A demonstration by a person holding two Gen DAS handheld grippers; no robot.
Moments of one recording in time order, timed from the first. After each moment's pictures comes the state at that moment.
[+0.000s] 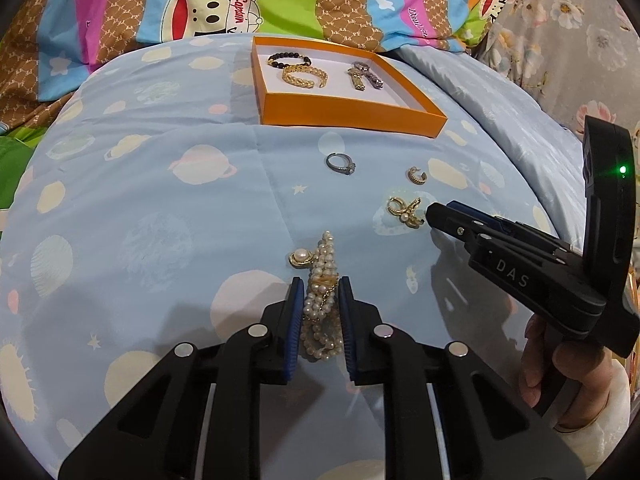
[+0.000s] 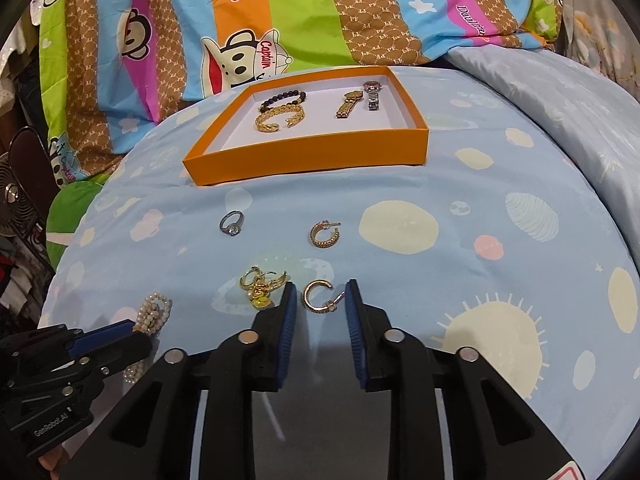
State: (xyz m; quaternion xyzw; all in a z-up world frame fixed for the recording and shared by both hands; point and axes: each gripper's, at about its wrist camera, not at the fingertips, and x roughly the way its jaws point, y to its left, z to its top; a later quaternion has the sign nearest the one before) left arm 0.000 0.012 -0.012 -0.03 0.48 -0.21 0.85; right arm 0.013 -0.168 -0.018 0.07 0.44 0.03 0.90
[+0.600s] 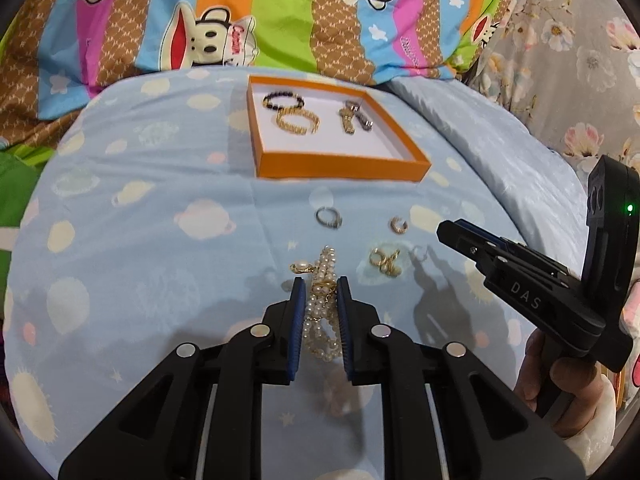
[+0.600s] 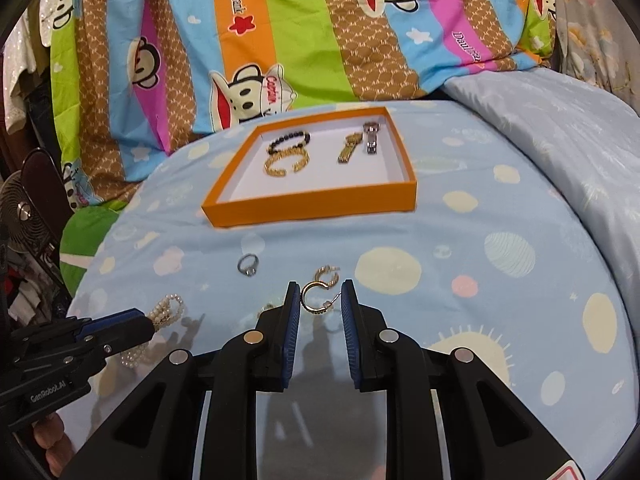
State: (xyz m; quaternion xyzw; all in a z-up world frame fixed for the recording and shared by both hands) left arm 0.013 0.017 0.028 -0.05 0.45 -0.22 0.87; right arm 0.009 -0.181 0.023 0.08 0.39 0.04 0.92
